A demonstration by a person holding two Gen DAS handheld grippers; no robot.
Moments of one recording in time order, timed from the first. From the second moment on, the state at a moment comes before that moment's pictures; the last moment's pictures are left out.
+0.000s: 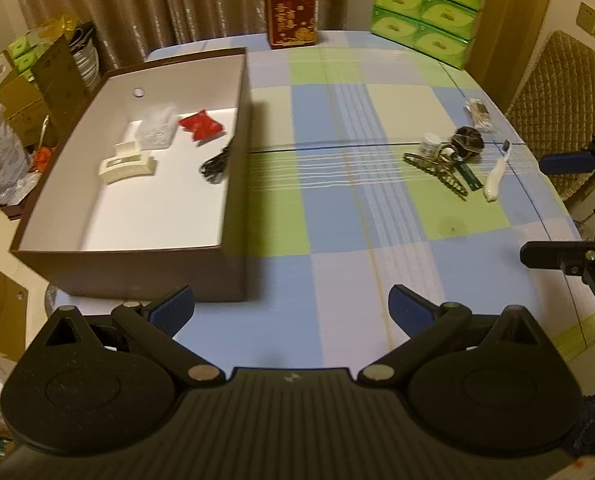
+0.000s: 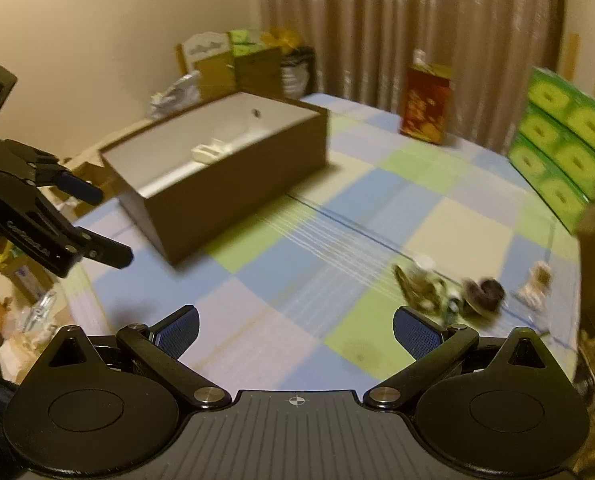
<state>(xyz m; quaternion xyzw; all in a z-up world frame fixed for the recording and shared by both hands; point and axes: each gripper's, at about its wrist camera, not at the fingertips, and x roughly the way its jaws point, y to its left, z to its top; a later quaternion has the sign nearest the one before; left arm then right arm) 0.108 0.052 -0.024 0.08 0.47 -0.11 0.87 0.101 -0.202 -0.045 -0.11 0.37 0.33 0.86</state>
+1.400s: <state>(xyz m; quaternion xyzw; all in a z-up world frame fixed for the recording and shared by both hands) 0.216 -0.124 -0.126 0.15 0.45 -0.29 0.83 0.196 -0.346 -0.133 -0.06 0.47 0.18 0.86</state>
